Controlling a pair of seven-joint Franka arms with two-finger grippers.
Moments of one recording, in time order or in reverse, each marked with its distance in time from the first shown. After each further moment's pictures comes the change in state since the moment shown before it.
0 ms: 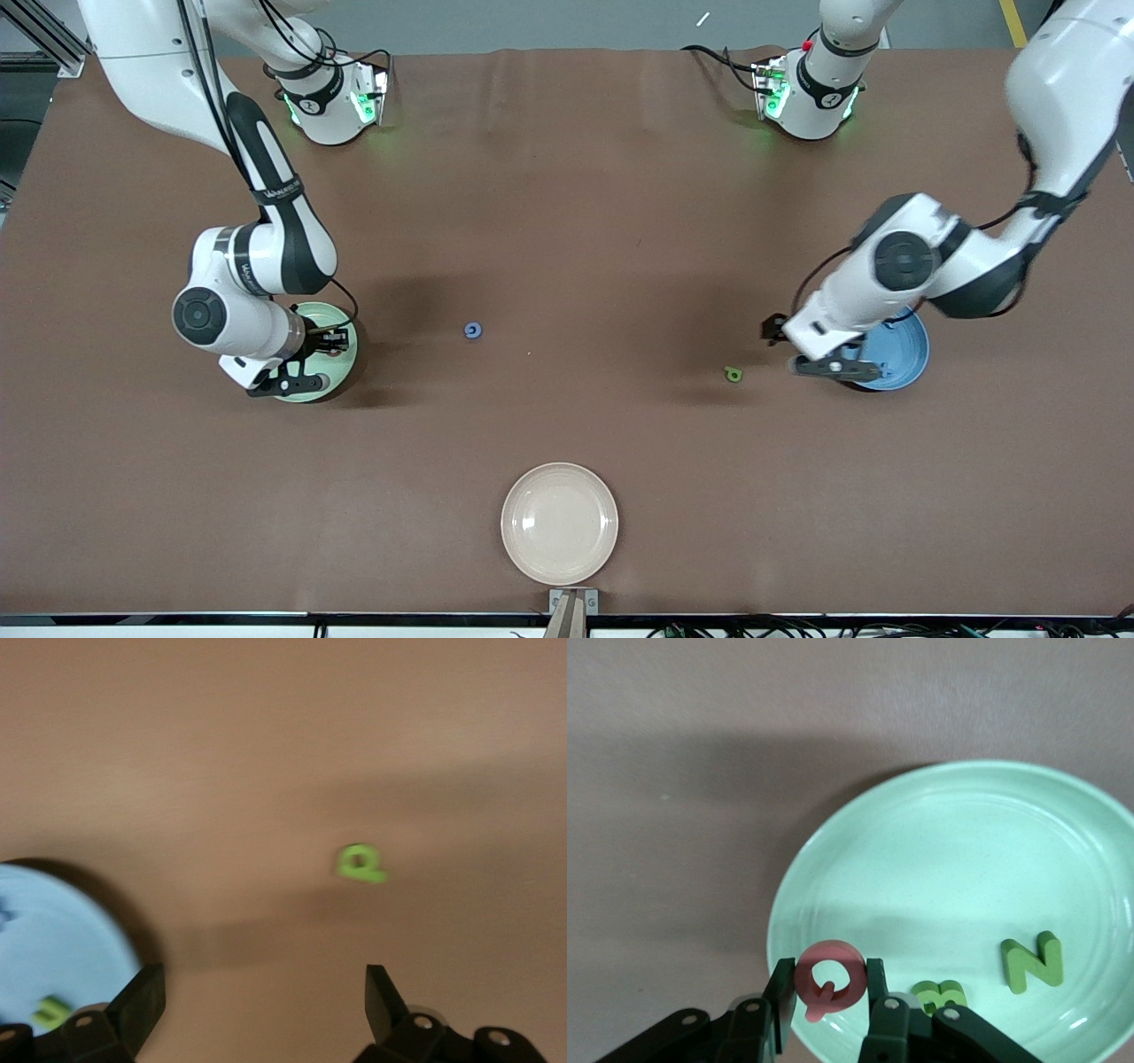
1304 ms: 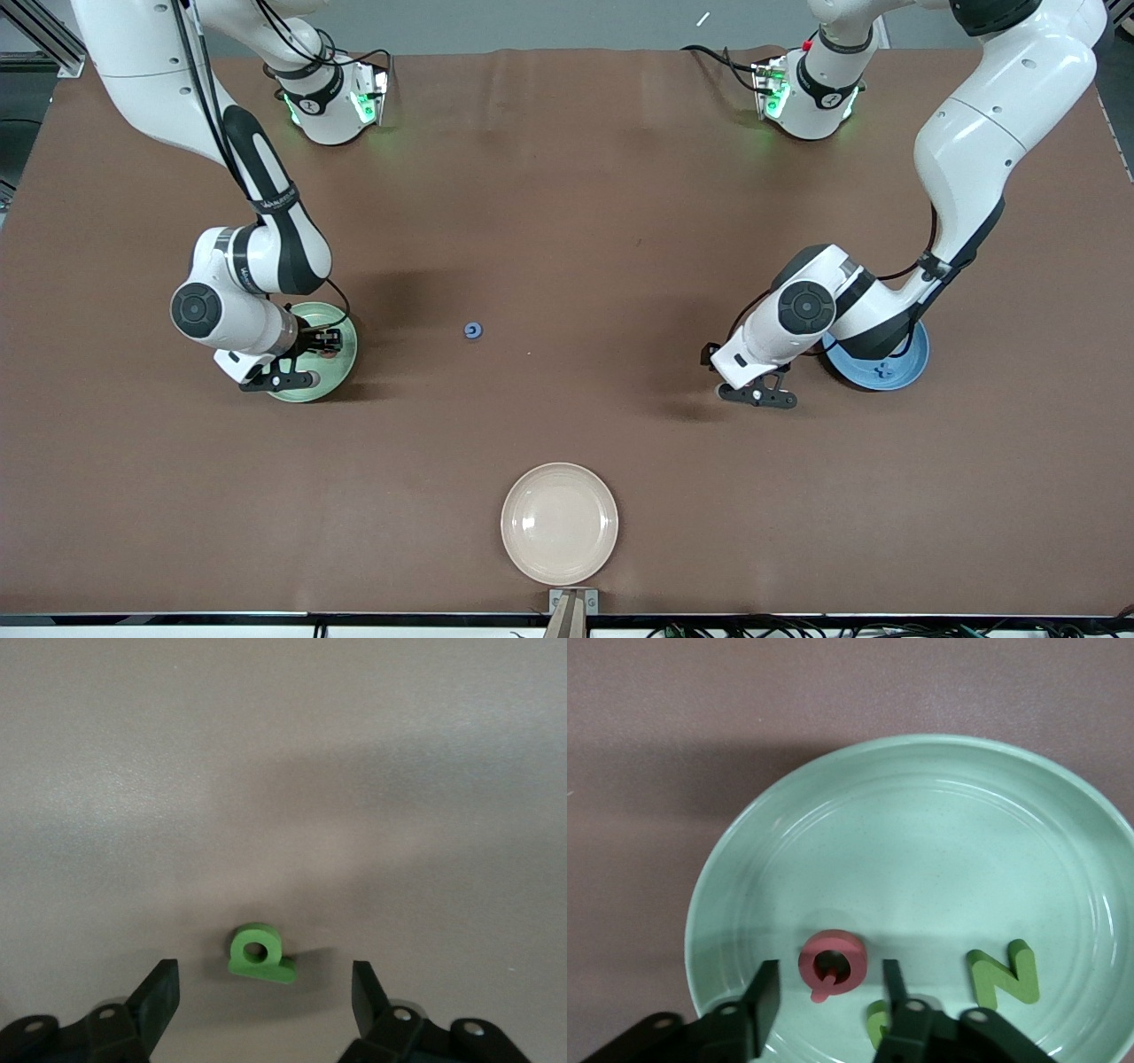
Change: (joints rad) left arm -0.313 0.104 0.310 0.115 -0.044 0.179 0.018; right arm -0.045 0.018 0.007 -0.039 -0.001 0.075 -0.024
